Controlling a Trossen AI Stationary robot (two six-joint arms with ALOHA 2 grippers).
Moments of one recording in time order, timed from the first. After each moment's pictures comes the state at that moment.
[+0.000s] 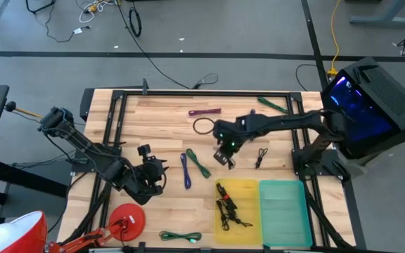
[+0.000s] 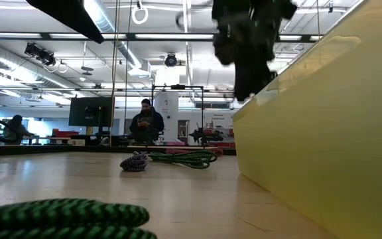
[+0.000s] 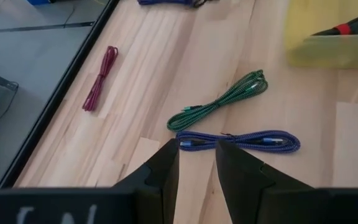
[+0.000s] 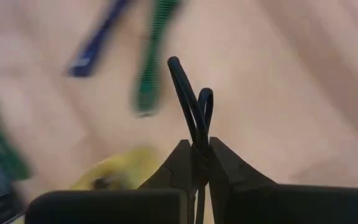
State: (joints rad) left arm -0.64 1.34 1.04 -0.84 -0.85 -0.64; right arm -0.06 1.70 1.32 -0.81 -0.20 0.63
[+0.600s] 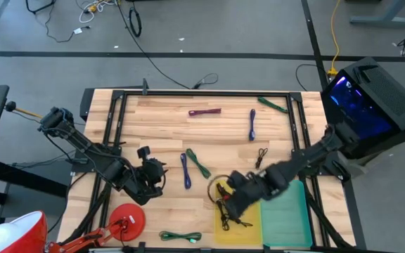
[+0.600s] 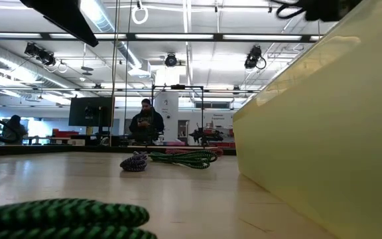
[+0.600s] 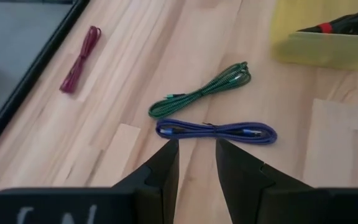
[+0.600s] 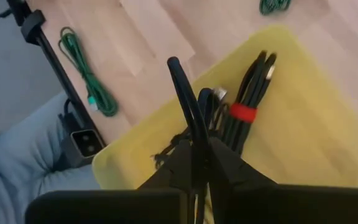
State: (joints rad) left arm -0.64 1.34 1.04 -0.84 -0.78 -0.73; right arm 0.55 1.66 1.39 -0.81 0.15 1.19
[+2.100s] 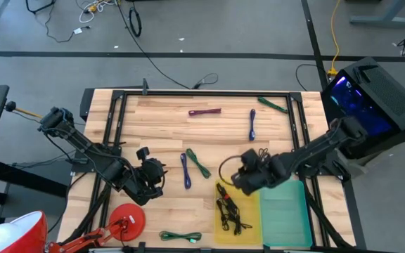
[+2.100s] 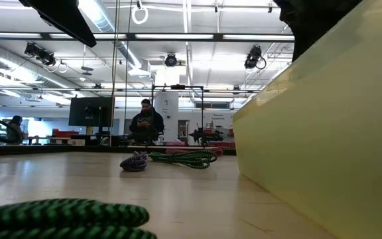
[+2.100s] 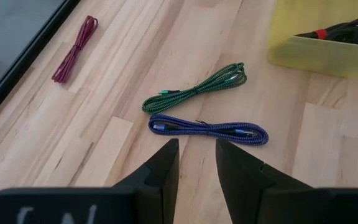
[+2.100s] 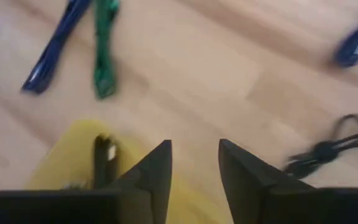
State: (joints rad) left arm -0.65 1.34 1.04 -0.84 -0.76 -0.80; right arm 0.45 1.53 1.15 -0.95 0.48 1.38
